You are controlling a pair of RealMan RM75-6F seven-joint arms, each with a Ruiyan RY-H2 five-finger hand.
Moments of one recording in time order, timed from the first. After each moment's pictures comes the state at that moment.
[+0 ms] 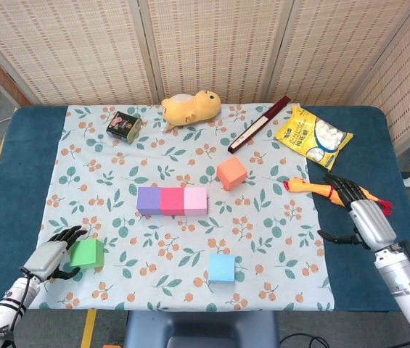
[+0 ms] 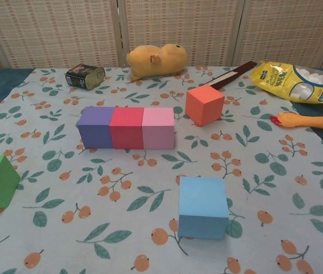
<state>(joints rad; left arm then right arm) -0.41 -1.16 0.05 -1.62 1.30 0.94 -0.06 0.33 -0.99 0.10 -1.71 -1.52 1.25 0.40</state>
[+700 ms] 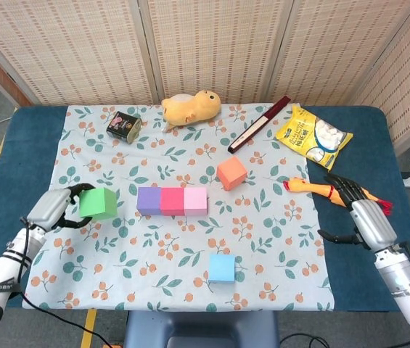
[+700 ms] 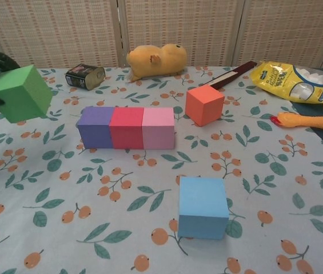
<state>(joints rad) -0.57 -1.08 -0.18 -1.61 1.28 0.87 -0.25 0.32 -0.99 0.10 -1.72 -1.52 1.26 0.41</state>
